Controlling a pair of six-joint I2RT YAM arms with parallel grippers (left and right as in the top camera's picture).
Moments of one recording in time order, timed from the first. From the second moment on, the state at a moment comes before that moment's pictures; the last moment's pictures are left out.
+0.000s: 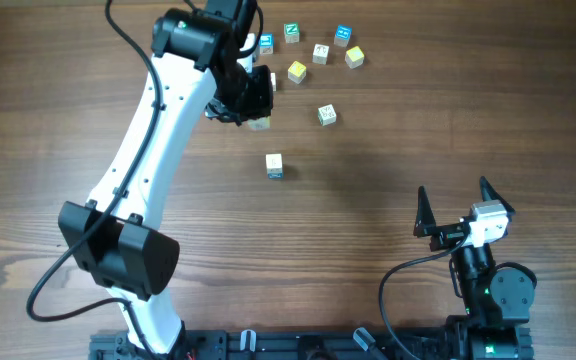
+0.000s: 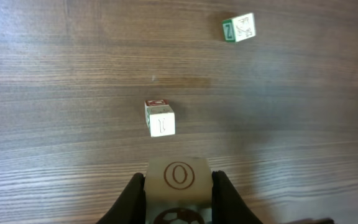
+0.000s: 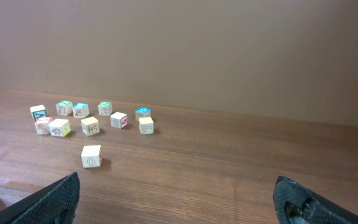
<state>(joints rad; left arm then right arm) -0.35 1.94 2.01 -1.42 0.18 -0.43 -0.02 0.02 0.01 0.01 -0.16 -0.06</state>
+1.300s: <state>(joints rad) -0.39 1.94 1.95 -1.38 0.18 -0.43 -0.02 0.02 0.01 0.01 -0.16 -0.06</state>
